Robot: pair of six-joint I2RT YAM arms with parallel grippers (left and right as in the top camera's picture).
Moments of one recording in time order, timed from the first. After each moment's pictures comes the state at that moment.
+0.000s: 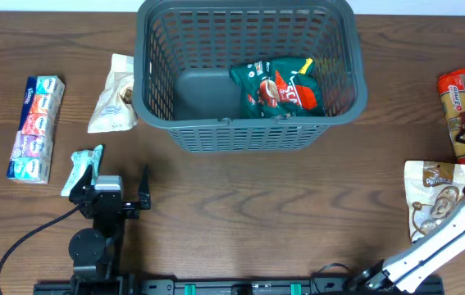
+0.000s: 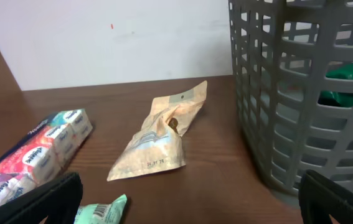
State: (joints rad) left arm 0.01 0.01 0.03 -0.13 0.01 0.09; right arm -0.82 2.49 2.16 -1.16 -0.16 -0.59
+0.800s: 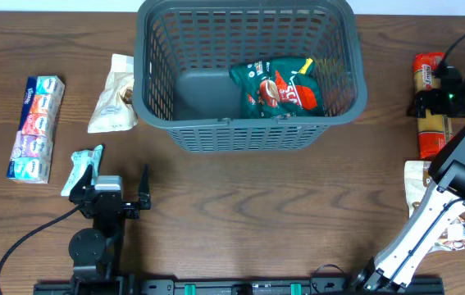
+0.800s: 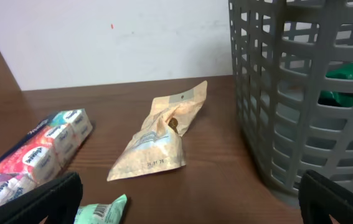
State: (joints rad) left arm 0.01 0.01 0.03 -0.13 0.01 0.09; right arm -0.55 2.52 2.17 -1.09 -0.10 -0.50
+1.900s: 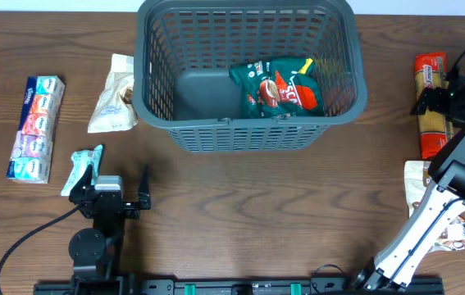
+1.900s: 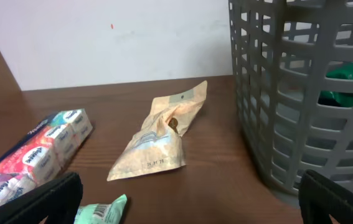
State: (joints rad) left arm 0.01 0.01 0.03 -0.13 0.01 0.09; right arm -0.55 2.53 2.20 -1.15 -0.01 -0.18
